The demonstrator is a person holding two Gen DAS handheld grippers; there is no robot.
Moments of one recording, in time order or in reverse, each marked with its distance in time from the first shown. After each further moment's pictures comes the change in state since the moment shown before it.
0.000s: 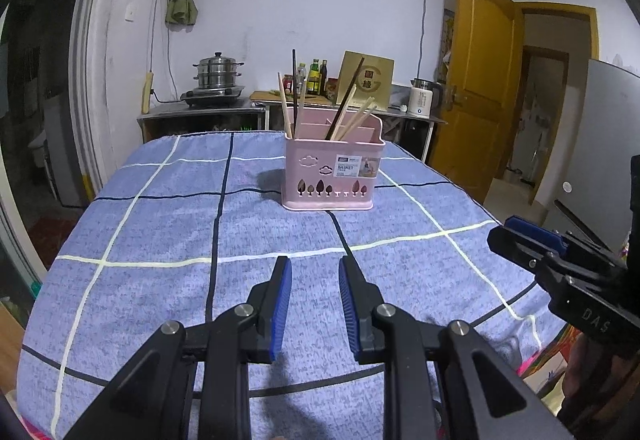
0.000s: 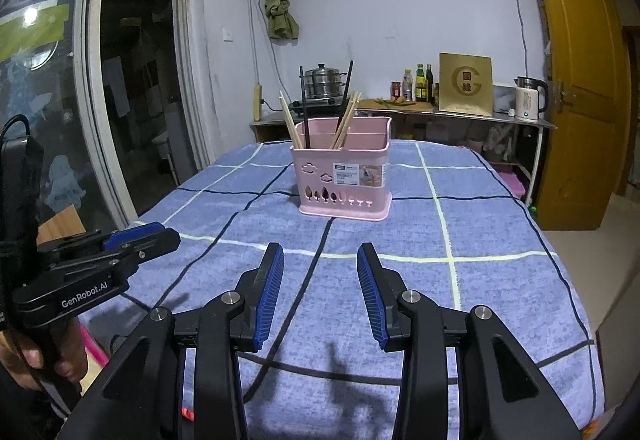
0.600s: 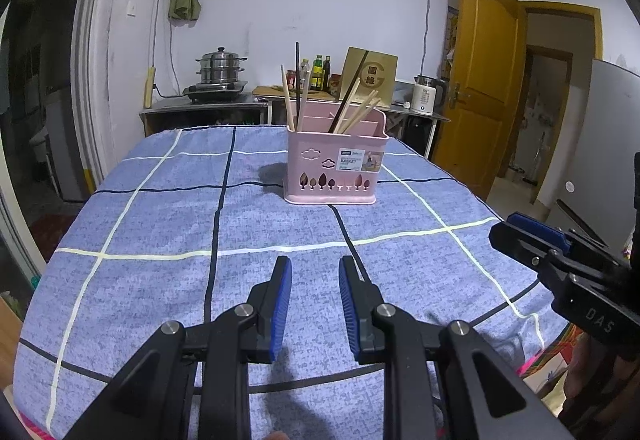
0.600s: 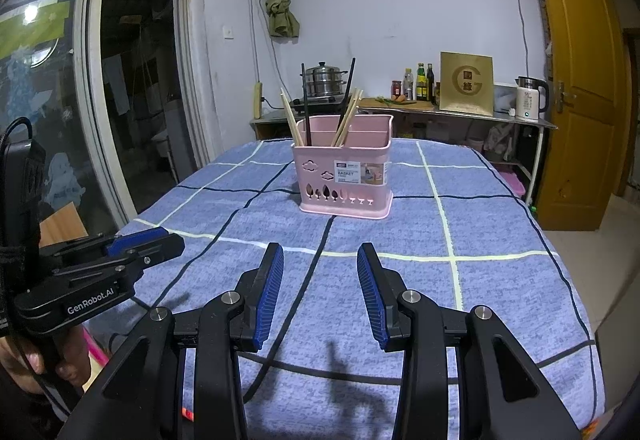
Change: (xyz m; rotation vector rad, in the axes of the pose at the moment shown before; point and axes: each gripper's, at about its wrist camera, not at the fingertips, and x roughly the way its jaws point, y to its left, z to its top) left arm 0.004 0.000 -0.003 -0.009 0.013 0.009; right arm 0.001 0.001 0.001 -0.001 0.008 0.001
